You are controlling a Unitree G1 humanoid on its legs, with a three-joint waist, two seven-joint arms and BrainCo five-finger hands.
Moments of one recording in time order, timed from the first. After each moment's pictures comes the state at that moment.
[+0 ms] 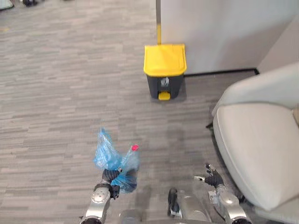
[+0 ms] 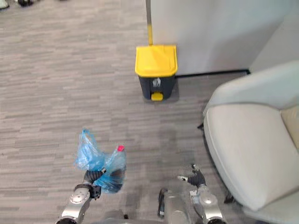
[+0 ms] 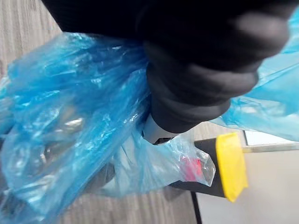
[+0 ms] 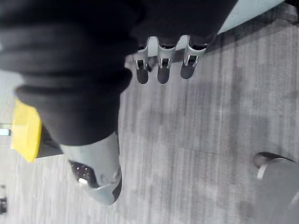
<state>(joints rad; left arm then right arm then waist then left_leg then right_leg) 0.07 0.14 0.00 0.67 -0.01 -0.20 0.05 0.05 -0.17 -0.04 0.74 -0.04 -0.17 -0.02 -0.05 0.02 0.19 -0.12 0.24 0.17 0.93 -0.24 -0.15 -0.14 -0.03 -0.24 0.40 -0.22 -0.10</state>
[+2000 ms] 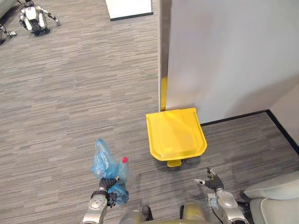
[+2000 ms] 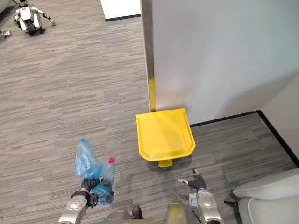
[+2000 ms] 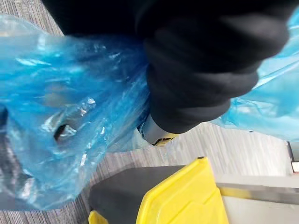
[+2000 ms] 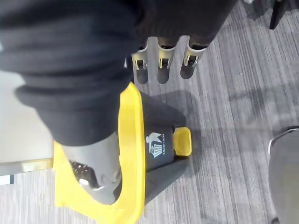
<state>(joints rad) 0.06 0.19 -0.01 0.79 -0.01 -0.20 0.04 0.00 -0.15 -0.10 0.85 -0.05 -0.15 -0.04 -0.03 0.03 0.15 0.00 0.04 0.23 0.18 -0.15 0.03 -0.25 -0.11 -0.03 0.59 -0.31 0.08</state>
